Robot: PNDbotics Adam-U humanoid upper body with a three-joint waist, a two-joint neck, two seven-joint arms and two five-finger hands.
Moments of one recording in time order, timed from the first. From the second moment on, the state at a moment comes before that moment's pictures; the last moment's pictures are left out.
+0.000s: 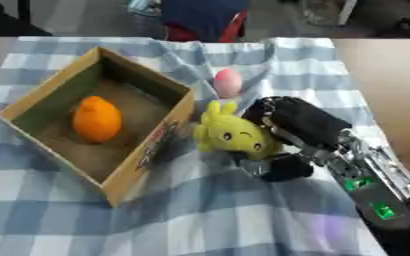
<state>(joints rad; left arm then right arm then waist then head) -0.30 0.27 0.05 -1.98 -0.13 -0.18 0.55 -0.42 -0.48 0.24 -1.91 0.88 -0.16 0.35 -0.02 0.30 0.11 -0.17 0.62</state>
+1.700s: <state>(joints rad) -0.31 0.27 0.04 -1.98 -0.13 -0.18 0.55 -0.49 -0.52 0.22 -1.94 0.80 -0.14 0.35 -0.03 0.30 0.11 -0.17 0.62</state>
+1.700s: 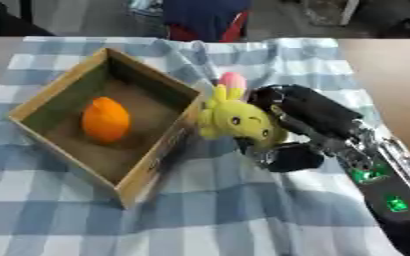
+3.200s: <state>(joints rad) -0.32 0.27 0.02 -1.98 -0.12 -0.19 0.53 -1.10 -0.34 0.35 -1.32 0.70 -0.27 0.47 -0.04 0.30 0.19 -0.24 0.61</state>
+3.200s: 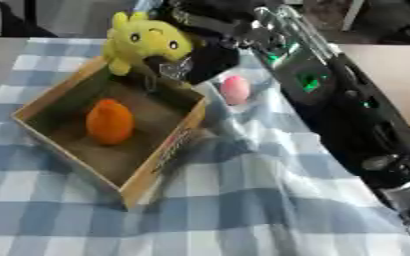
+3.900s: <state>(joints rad) -0.33 0.27 0.01 -1.98 -0.11 -0.19 0.53 -1.05 -0.14 0.34 -1.08 1.12 -0.30 0.24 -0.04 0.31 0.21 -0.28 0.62</state>
